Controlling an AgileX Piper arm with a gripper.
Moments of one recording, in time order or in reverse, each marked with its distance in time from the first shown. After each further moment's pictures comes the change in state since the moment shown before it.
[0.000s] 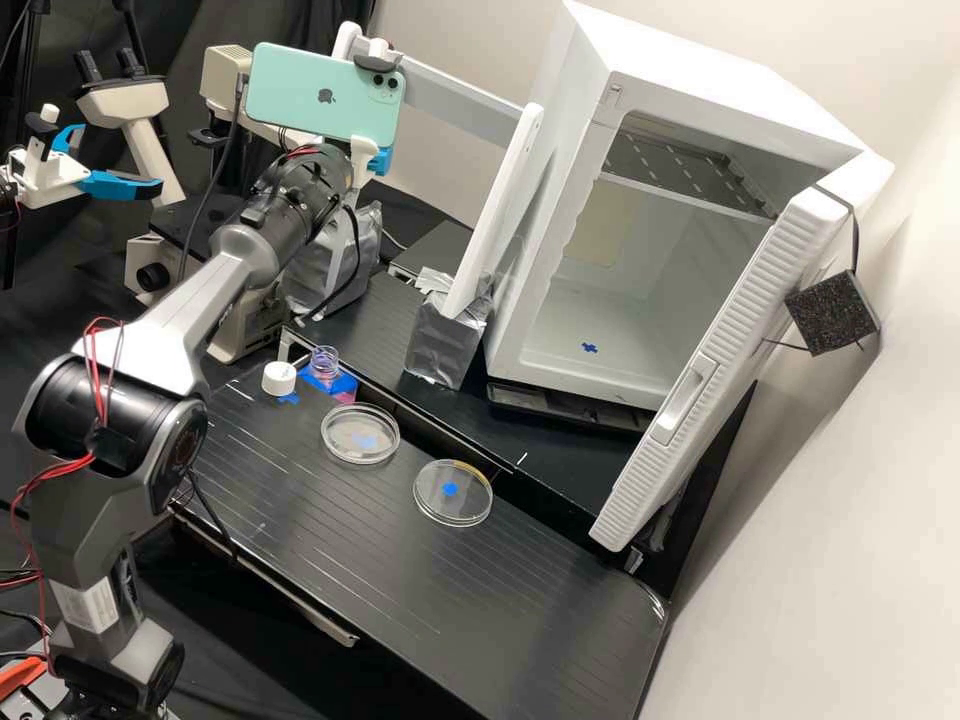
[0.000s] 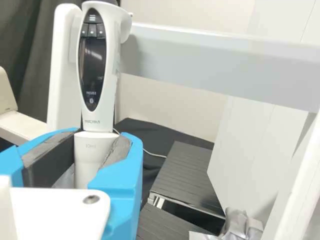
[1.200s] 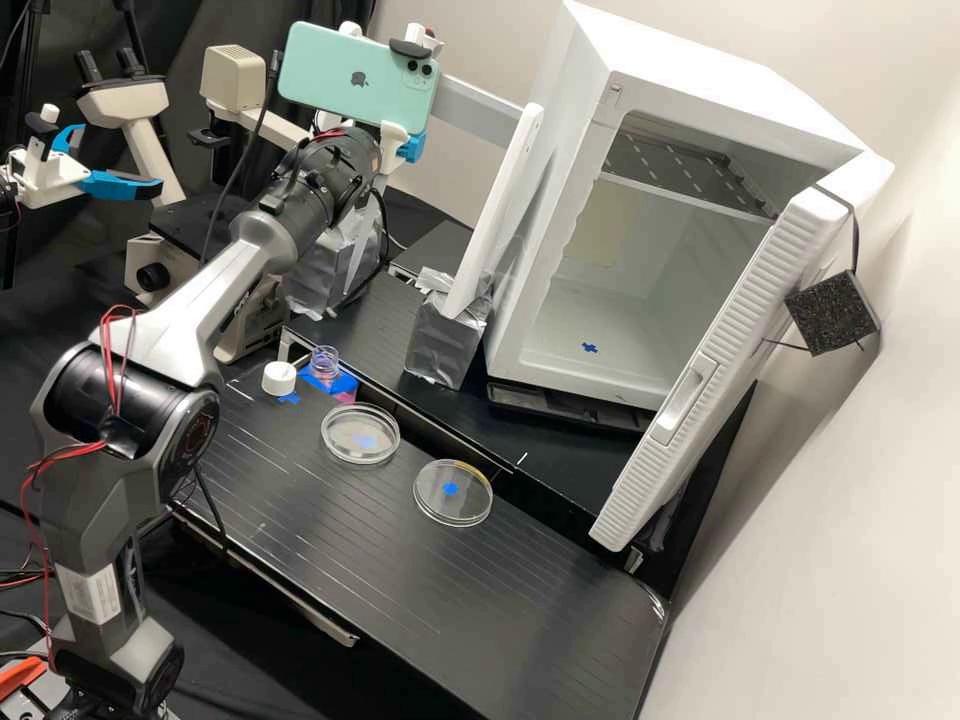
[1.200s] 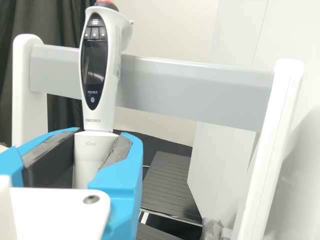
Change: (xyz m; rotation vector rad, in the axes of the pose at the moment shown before) arm 0.009 0.029 0.002 0.040 -0.053 0.063
